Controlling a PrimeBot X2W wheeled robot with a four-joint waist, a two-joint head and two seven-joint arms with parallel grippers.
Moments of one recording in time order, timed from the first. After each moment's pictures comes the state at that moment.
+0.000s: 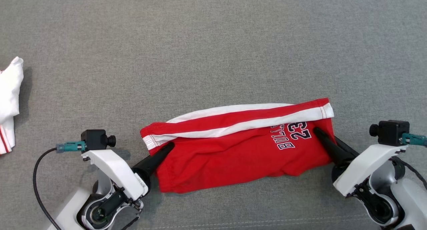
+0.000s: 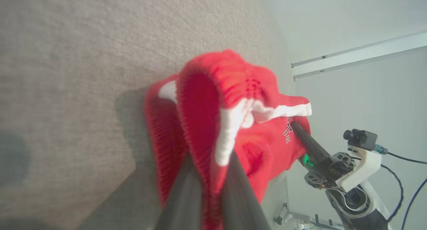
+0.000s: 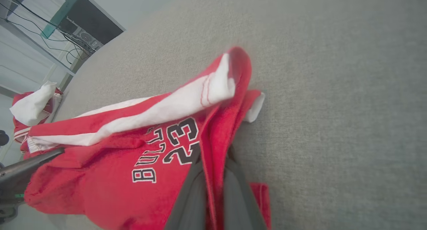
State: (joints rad) left arm -0.33 0.42 -0.60 0.18 -1.47 -0.07 0.27; right arm -0.30 -0.39 0.42 0.20 0.93 0.13 0.12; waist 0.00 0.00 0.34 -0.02
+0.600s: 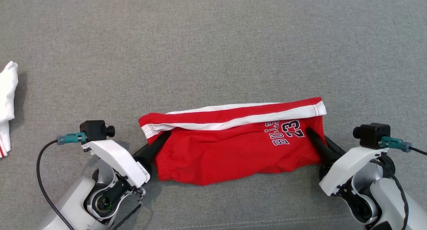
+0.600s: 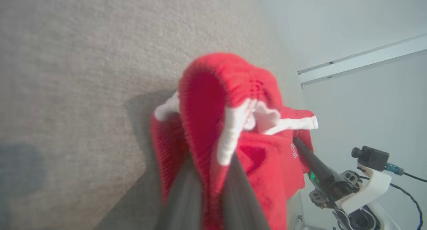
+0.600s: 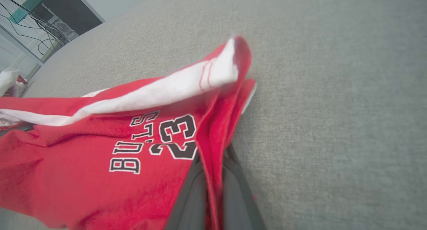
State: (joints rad) left arm -0.42 0.36 -0.60 0.34 -1.41 -0.08 0.22; right arm -0.37 -0.30 0.45 0.38 0.75 0.13 0.02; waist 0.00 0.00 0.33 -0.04
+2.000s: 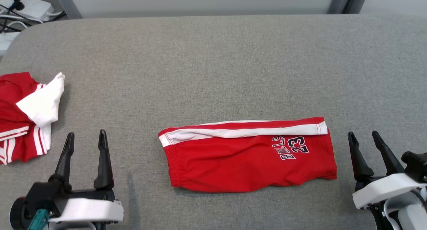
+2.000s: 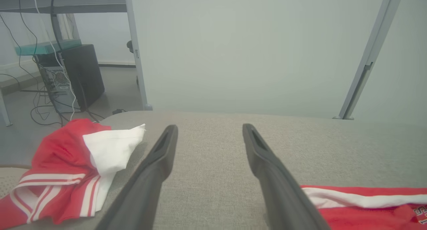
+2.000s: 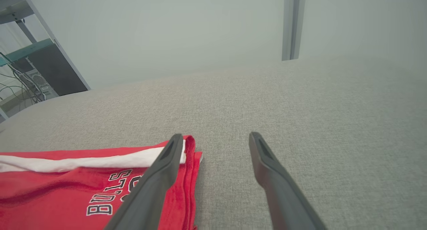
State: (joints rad) left arm -0.03 0.39 -0.32 -0.13 -0.53 0.41 -0.25; right arm -0.19 -0.24 0.14 0.36 0.47 0.13 -0.23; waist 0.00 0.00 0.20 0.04
